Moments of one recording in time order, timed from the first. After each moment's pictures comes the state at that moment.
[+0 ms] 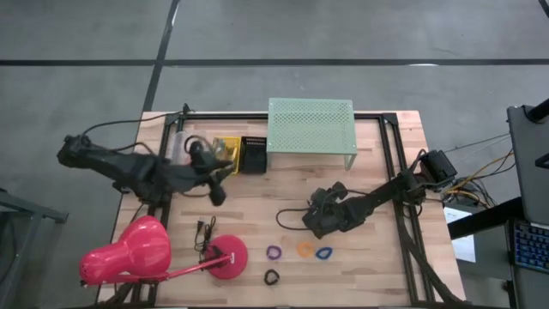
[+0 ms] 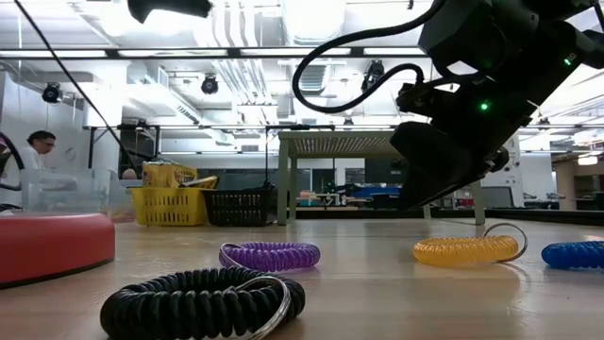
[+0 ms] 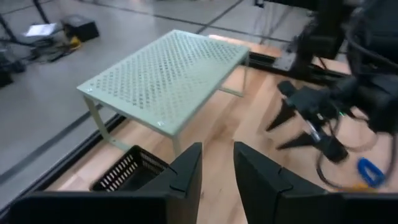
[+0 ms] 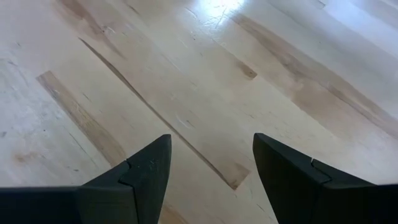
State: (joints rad) left arm -0.30 1.02 1.00 -0.55 -0.71 -0.39; right arm 0.37 1.76 0.85 -0.36 0.77 1.04
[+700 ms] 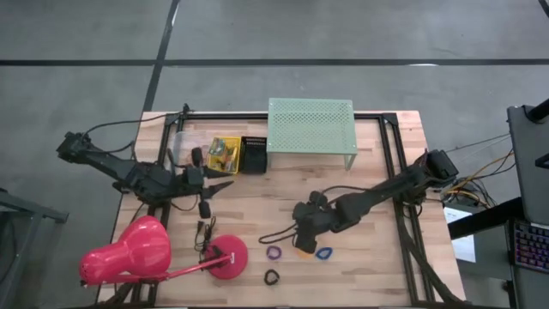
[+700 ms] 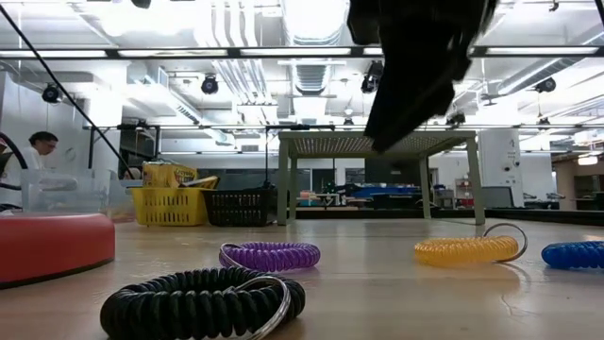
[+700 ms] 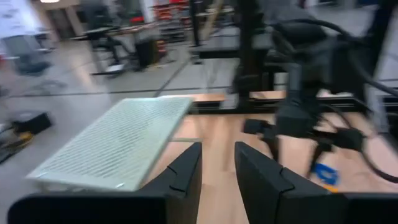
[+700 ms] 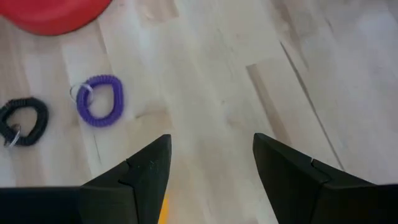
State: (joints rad) left arm -0.42 0.86 0.75 -0.09 -0.64 0.02; right arm 0.38 1.74 1.19 -0.52 0.29 0.69
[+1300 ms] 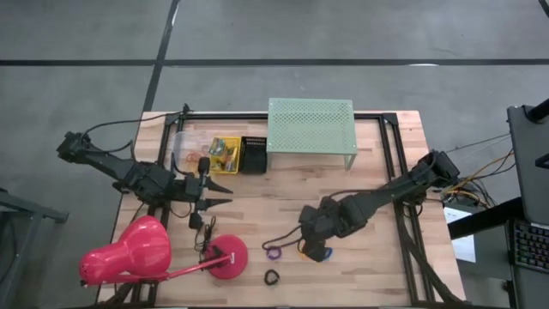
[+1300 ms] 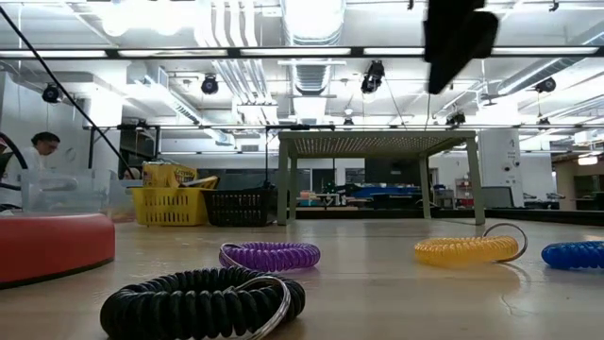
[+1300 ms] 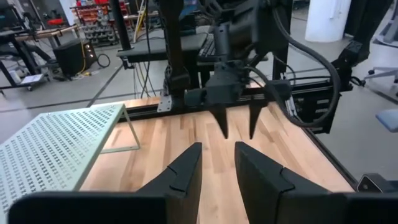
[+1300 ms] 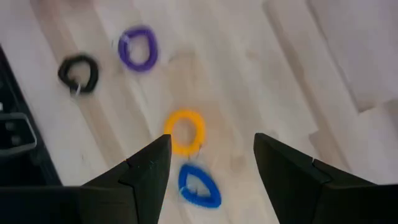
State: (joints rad) left arm -0.42 0.84 0.75 -0.11 -0.35 0.05; right arm 0.43 1.74 1.45 -0.94 0.13 0.89
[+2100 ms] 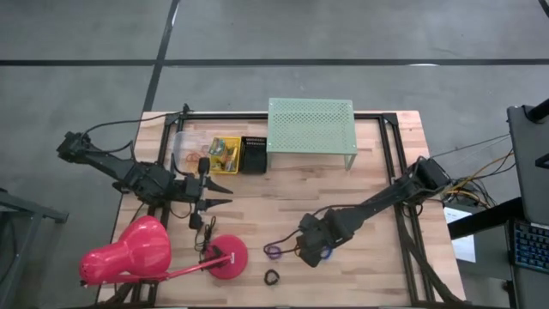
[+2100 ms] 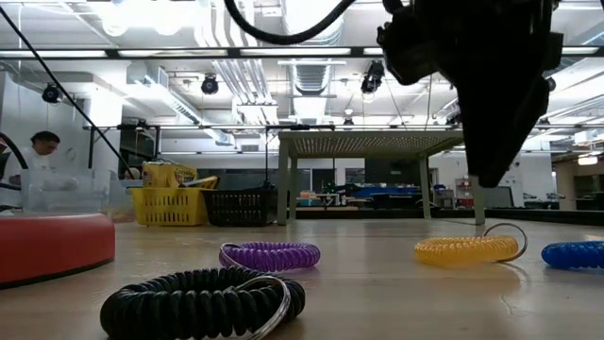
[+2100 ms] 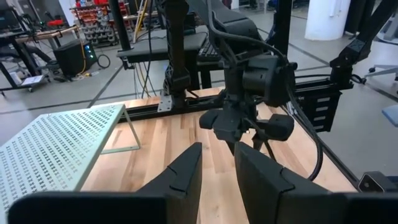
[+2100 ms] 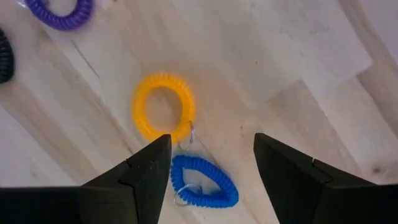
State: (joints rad) left arm -0.42 0.85 0.75 -0.11 -0.35 0.05; right arm 0.46 1.87 1.34 -0.85 0.05 1.13
